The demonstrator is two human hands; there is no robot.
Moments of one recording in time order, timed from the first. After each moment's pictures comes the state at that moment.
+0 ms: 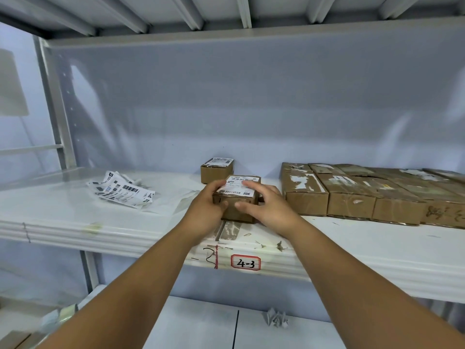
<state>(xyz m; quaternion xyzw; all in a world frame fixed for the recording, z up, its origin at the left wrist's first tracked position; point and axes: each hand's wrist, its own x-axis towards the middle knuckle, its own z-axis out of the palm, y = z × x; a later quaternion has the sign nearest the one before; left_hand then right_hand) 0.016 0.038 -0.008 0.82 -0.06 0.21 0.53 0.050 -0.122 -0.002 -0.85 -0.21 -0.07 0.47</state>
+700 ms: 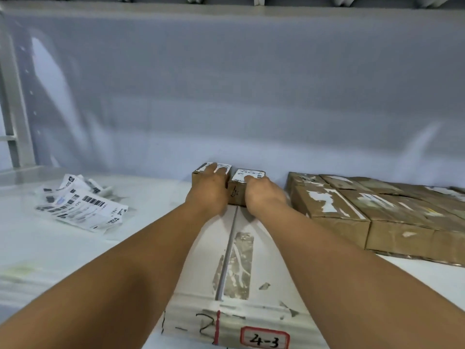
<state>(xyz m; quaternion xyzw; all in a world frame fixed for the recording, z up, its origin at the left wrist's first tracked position) 0.171 0.063 0.008 0.95 -0.06 0.24 0.17 0.169 -0.063 0.028 -0.98 -0.05 -0.15 0.08</state>
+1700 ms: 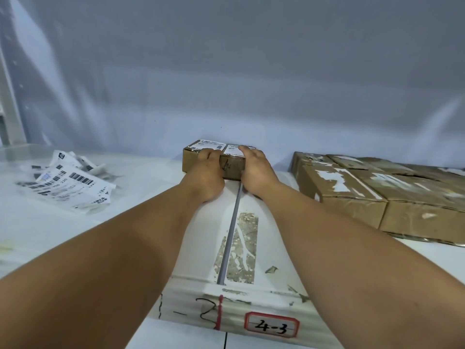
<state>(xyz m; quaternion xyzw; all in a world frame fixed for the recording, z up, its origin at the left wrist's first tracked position) 0.168 0.068 -0.001 0.95 -0.05 0.22 0.23 0.211 -0.056 0.002 -0.94 -0.16 -0.17 0.26</state>
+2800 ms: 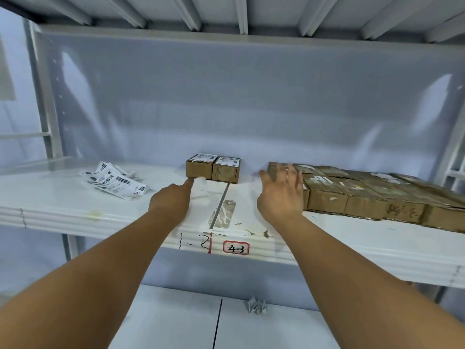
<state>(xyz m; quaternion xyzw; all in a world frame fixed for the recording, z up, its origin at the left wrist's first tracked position) 0.012 0.080 0.002 0.98 0.07 0.19 0.01 0.023 -0.135 0.016 -0.96 -0.05 -0.29 0.01</state>
